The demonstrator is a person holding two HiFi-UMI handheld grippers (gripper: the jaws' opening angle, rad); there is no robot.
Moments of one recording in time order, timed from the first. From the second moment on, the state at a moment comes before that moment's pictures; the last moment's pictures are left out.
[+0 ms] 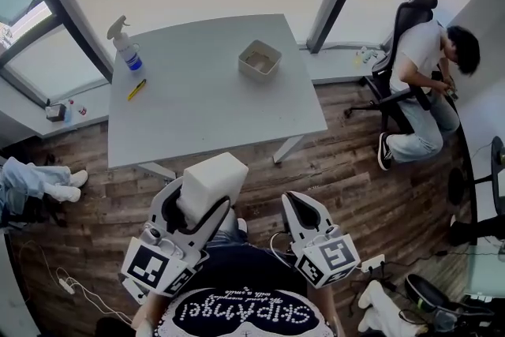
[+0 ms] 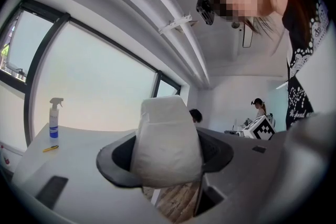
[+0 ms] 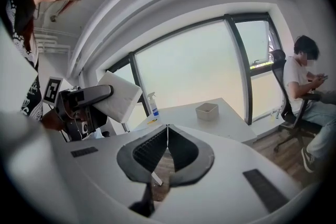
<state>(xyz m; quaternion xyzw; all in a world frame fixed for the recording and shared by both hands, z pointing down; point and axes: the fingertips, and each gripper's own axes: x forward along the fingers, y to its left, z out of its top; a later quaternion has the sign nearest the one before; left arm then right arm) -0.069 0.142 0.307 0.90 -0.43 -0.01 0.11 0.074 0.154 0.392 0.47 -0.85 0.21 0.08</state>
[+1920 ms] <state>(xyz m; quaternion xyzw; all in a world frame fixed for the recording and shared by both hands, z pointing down) -0.097 -0.003 0.318 0.93 -0.36 0.01 0.12 0.038 0.028 0.391 0.53 -0.82 0.22 0.06</state>
